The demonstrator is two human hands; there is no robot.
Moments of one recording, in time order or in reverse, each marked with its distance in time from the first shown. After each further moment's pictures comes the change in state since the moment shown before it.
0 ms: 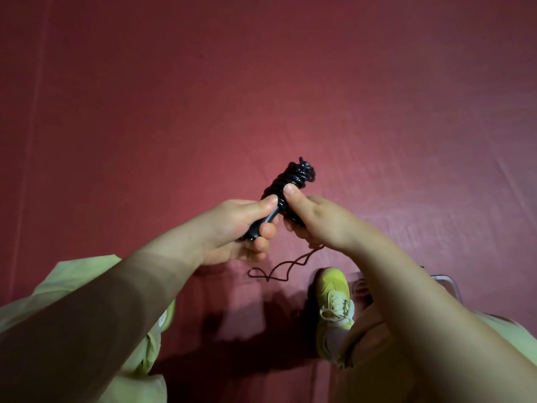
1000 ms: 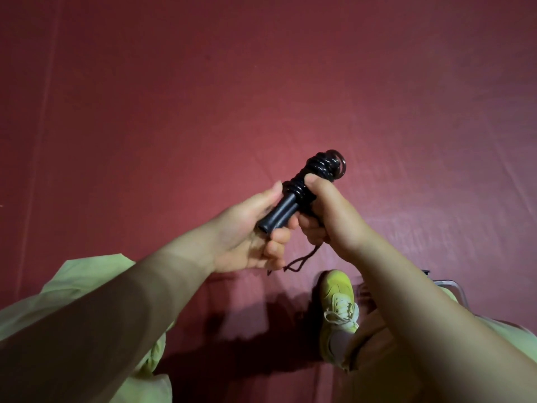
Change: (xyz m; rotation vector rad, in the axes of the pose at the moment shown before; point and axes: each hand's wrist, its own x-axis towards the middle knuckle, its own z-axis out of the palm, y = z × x) left_hand -0.003 0.001 -0.002 -0.150 -0.202 -0.050; right_hand 0.003 -0.004 0.006 0.489 0.012 -0.015
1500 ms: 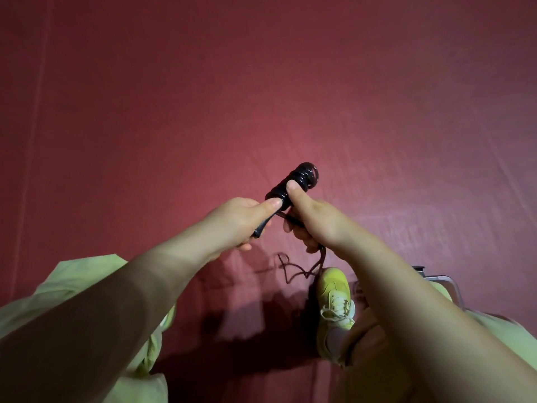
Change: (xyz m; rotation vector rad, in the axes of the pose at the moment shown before) left_hand 0.017 -0.004 -0.008 0.650 0.533 0.166; right_hand 0.002 0.004 -0.001 -0.374 0.071 0.148
